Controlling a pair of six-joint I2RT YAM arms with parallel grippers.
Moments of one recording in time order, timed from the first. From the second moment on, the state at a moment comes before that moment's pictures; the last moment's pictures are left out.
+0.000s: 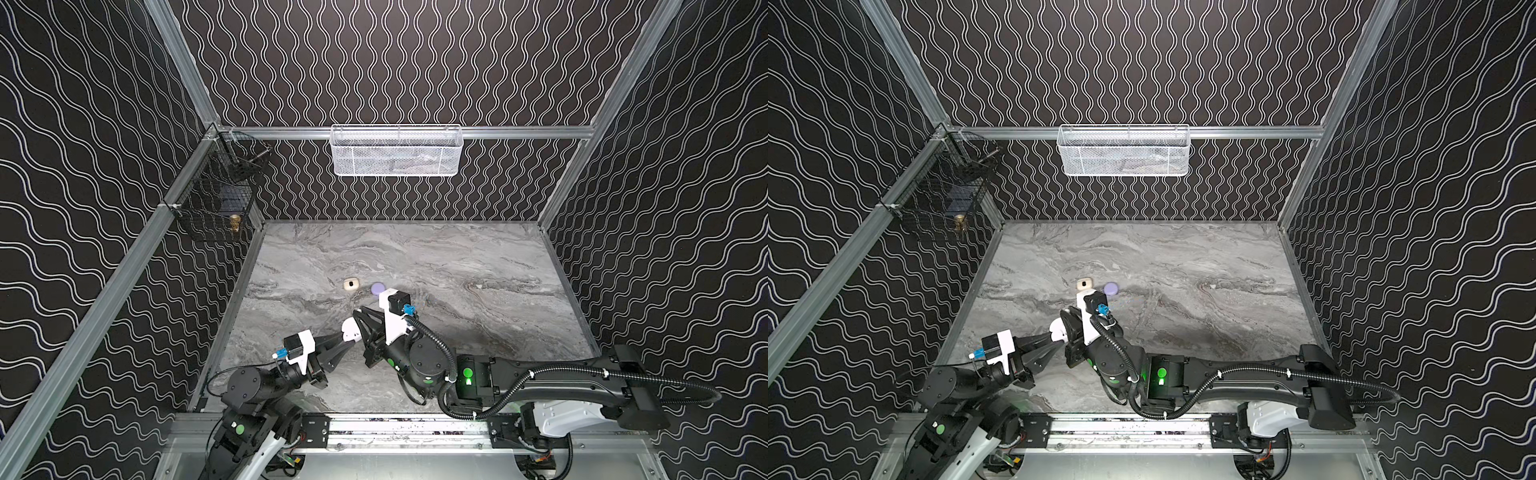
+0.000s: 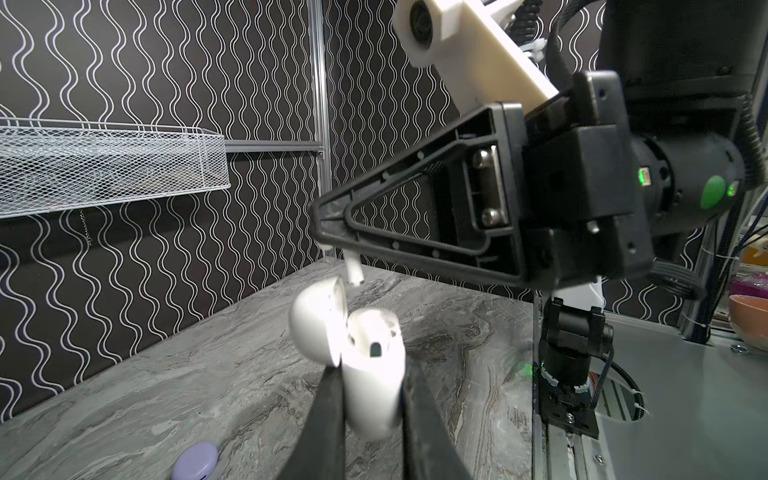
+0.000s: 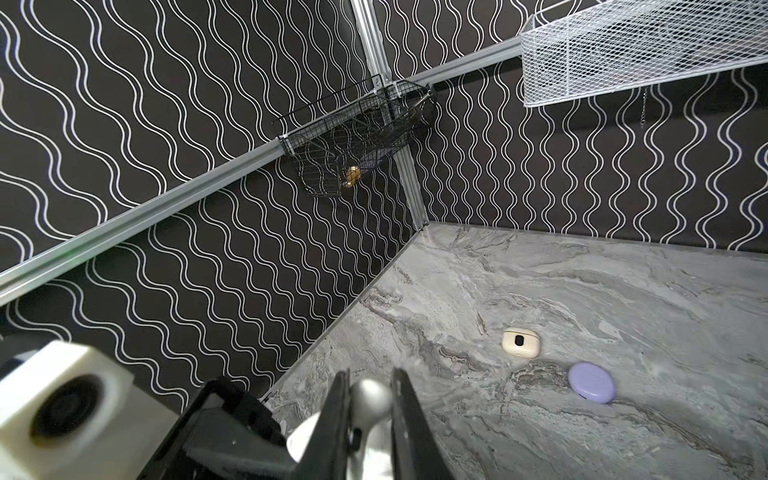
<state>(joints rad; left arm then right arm) -0.50 0.02 0.33 -0.06 0.54 -0.12 1.50 1.39 1.10 0.27 0.71 0.36</state>
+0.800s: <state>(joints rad) -0.50 0.02 0.33 -0.08 0.52 -0.12 1.52 1.40 1.03 0.37 0.75 0.36</state>
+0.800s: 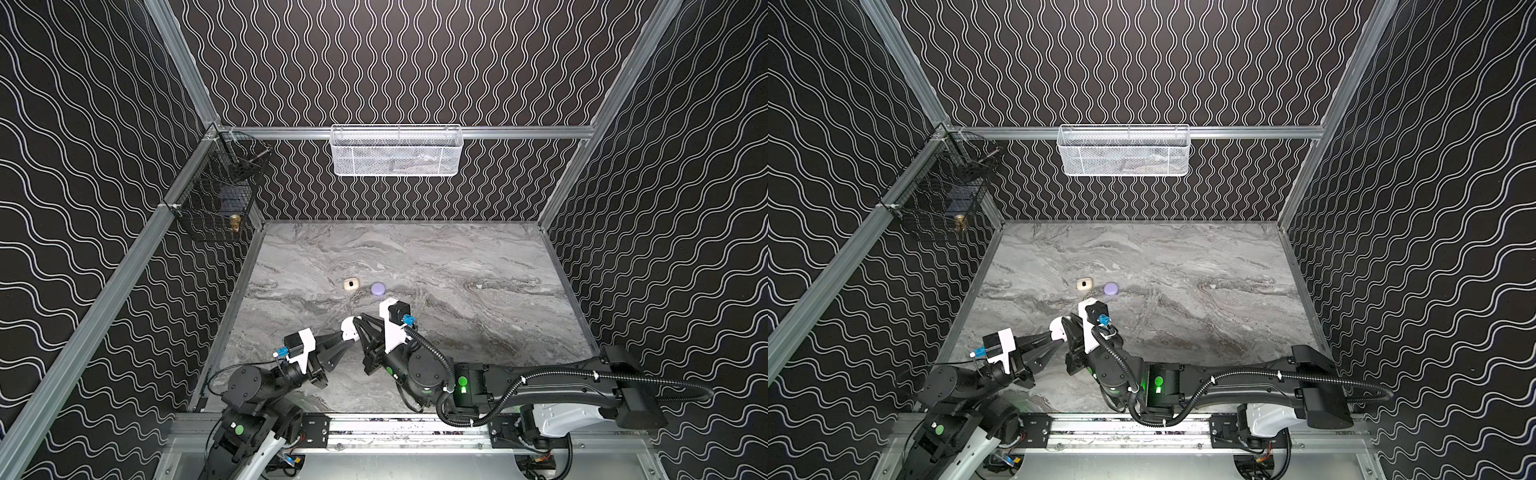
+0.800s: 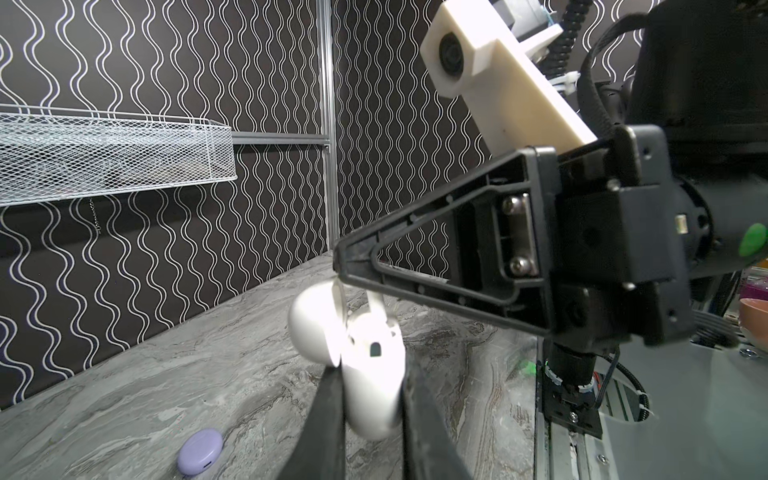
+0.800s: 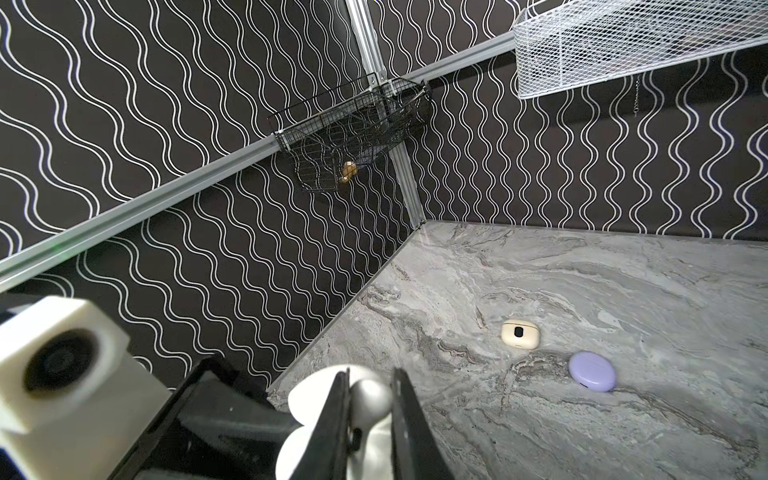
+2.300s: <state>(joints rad) -0.50 0.02 0.34 -0.07 0.55 -0.12 1.20 1.41 1.22 -0.10 0.38 0.51</state>
